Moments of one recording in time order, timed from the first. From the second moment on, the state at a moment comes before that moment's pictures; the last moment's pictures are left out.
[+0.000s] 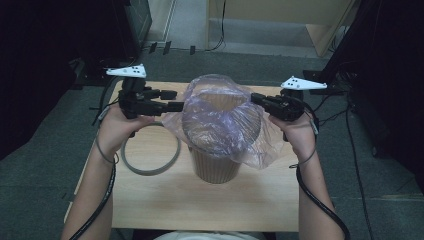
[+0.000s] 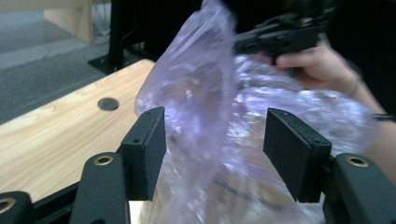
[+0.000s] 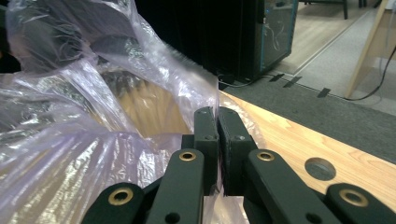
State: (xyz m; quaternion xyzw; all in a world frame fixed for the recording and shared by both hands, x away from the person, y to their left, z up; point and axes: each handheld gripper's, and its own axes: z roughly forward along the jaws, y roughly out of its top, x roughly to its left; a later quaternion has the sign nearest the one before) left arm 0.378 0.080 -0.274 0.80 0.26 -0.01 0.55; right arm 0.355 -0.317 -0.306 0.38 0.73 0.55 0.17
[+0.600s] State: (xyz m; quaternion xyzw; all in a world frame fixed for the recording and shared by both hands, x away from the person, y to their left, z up) left arm 0.428 0.072 -0.334 0.77 0.36 -0.02 0.53; right arm 0.378 -0.317 -0.338 0.42 0.73 0.52 0.15
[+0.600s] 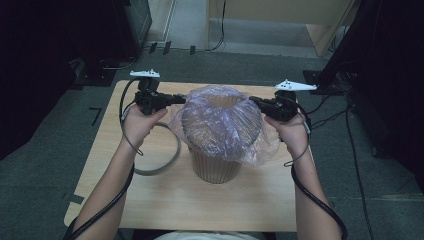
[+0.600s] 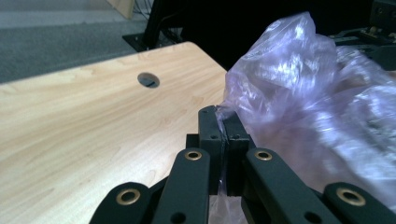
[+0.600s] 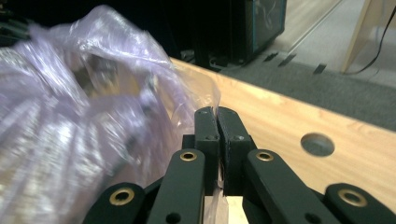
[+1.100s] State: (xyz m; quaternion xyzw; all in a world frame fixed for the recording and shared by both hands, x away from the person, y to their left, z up) left arm 0.432 0.081 -0.353 0.77 0.35 -0.05 0.53; right arm 0.376 -0.329 -0.350 0.42 0.74 0.51 0.14
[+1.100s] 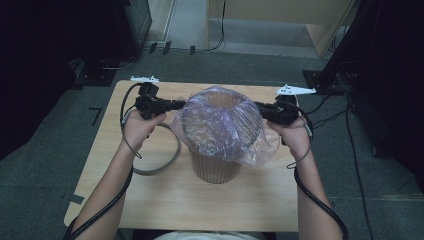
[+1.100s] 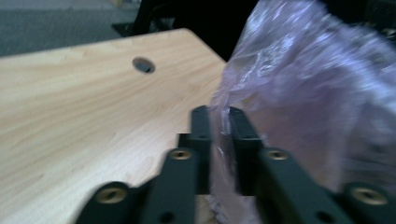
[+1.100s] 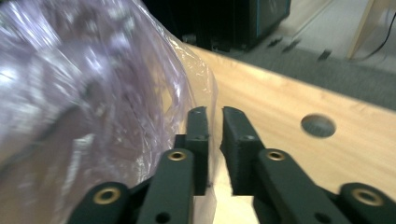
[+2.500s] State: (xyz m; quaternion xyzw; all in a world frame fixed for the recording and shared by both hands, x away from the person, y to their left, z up) left arm 0.368 0.097 -0.320 0.80 0.24 -0.11 0.54; right arm 0.292 -0.343 -0.312 0.32 0.76 0.56 0.05
